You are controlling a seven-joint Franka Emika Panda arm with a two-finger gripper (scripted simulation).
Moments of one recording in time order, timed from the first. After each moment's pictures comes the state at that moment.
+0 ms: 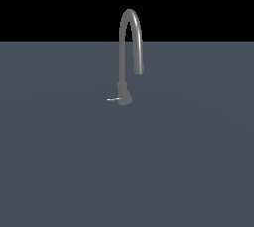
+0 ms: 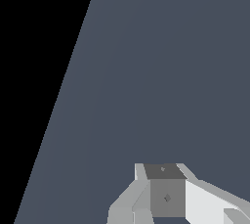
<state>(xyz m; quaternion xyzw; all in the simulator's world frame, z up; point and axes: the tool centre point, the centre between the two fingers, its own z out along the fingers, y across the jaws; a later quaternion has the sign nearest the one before) -0.210 0.024 0.553 -0.86 -0.09 -0.11 0.48</state>
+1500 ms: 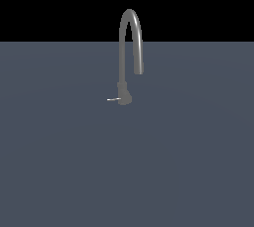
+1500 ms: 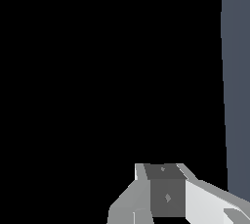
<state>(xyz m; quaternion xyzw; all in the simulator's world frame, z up) -0.100 -0.080 0.570 -0.45 0.09 -0.15 0.88</state>
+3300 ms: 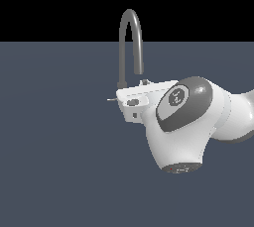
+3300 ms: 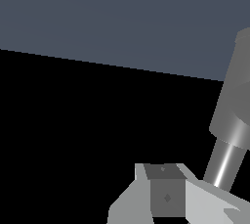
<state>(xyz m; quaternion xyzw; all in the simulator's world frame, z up) 0.021 -0.060 0.157 -0.08 0.61 0.00 0.78</state>
